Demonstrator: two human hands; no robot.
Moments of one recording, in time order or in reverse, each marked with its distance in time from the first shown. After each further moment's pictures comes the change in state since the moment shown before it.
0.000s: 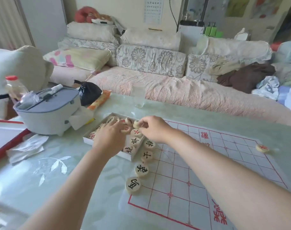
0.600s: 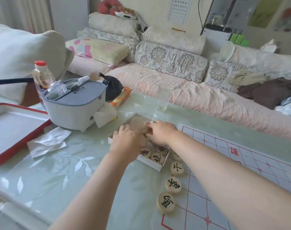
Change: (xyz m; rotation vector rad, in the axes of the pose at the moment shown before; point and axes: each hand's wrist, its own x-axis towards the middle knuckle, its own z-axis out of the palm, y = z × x) left_hand 0.014 -0.055 0.012 0.110 -0.103 0.017; right_hand 0.094 -0.029 0.064 -0.655 -0.164 -0.004
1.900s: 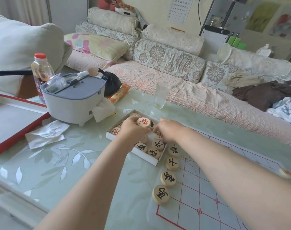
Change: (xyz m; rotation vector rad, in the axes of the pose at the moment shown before) left_hand 0.011 0.024 -0.019 -1.234 -0.080 -0.397; right_hand -0.017 0.031 -0.006 -0.132 -0.105 -0.097
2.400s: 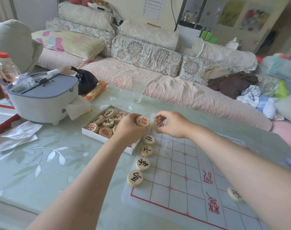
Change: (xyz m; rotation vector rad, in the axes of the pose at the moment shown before) left_hand -0.041 0.009 0.057 0.287 -0.097 0.239; right_hand -0.109 0.058 -0.002 0.640 0.245 0.159
